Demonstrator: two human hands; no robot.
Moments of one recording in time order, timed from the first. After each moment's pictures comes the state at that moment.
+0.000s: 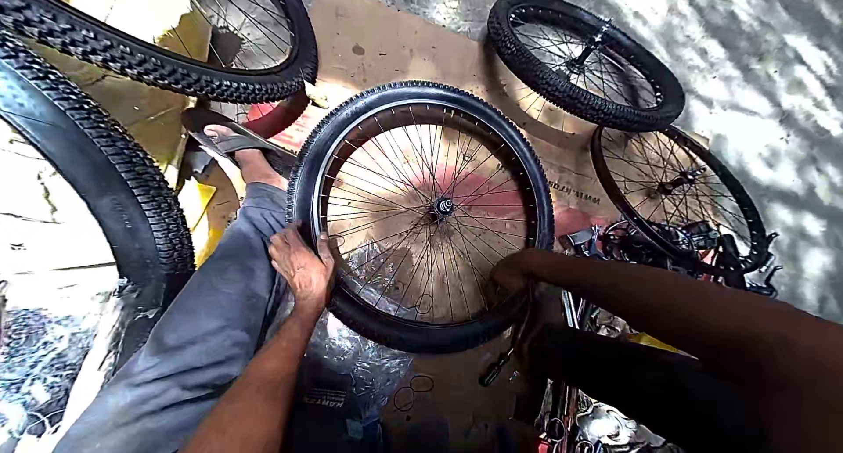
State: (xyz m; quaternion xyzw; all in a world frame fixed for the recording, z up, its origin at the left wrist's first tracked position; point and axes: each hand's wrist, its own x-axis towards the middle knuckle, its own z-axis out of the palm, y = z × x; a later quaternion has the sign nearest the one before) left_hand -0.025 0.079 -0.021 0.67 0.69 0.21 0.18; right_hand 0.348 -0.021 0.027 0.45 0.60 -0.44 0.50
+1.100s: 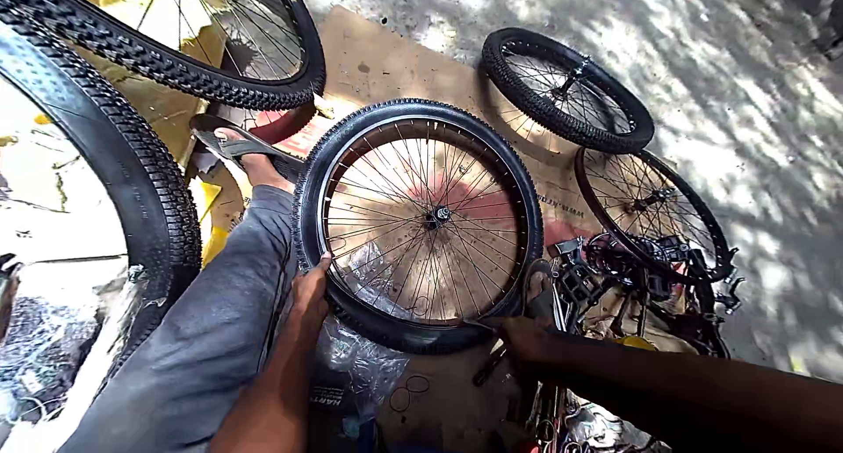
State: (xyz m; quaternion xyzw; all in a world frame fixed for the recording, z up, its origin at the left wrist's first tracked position) left_hand -0.035 0.050 -0.043 0.21 0.73 0.29 0.59; right_hand 0.309 -0.161 0.052 0.68 0.54 -0.44 0.25
